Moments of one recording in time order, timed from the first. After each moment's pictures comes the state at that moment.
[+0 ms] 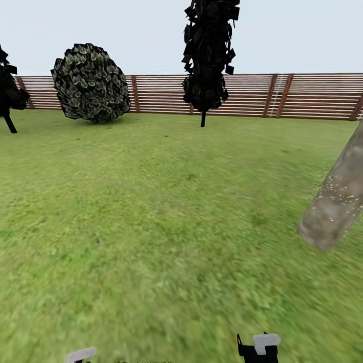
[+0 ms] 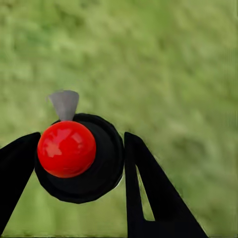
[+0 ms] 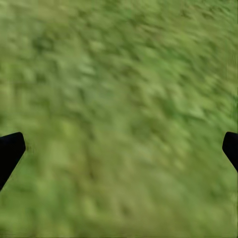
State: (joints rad) left arm -0.39 0.15 -0.22 -0.03 0.40 -0.42 0.01; right arm -0.42 -0.02 0.40 -0.03 -0.23 -0.65 -0.20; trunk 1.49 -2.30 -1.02
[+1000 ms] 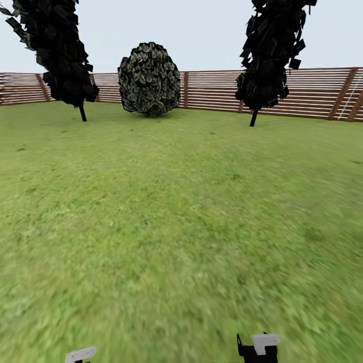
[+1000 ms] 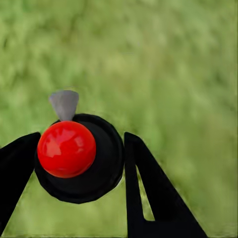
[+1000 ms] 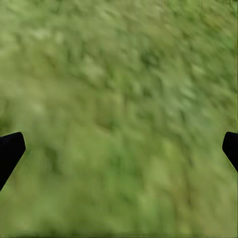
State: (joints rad) left arm -0.39 0.15 -0.22 -0.03 0.40 -0.42 0.01; right arm -0.41 -0.02 0.40 -0.04 -0.23 -0.65 -0.20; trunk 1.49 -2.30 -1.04
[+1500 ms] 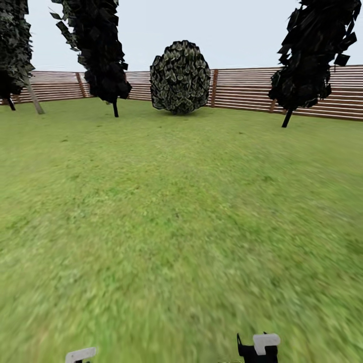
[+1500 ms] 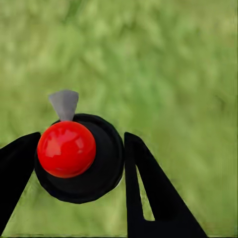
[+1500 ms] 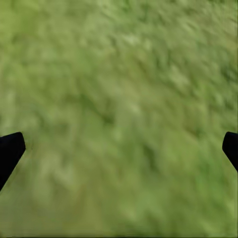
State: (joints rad) left arm -0.39 0.15 -0.22 -0.03 0.40 -0.42 0.01; right arm -0.41 -0.02 0.40 -0.04 -0.23 -0.65 -0.20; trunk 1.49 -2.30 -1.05
